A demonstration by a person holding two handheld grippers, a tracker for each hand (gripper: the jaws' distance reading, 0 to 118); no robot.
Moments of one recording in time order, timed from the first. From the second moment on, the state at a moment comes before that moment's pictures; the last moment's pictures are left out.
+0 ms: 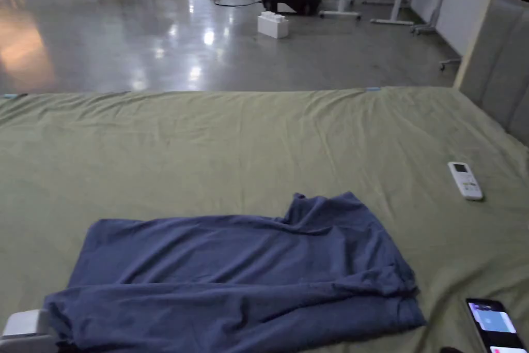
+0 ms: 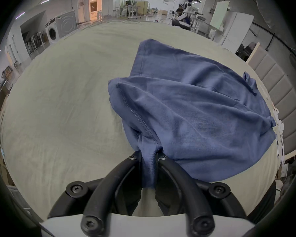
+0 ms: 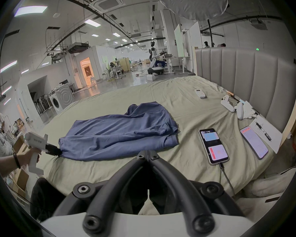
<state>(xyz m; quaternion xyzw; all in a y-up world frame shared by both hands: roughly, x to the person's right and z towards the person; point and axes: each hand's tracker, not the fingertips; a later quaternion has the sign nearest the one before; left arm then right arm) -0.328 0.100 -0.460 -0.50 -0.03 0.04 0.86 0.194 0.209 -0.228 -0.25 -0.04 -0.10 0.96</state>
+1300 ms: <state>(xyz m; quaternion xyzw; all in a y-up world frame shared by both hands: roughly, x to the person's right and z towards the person) -0.378 0.192 -0.311 -0.42 -0.08 0.09 0.90 0.228 0.180 -0.237 -0.33 -0.12 -0.04 0.94</state>
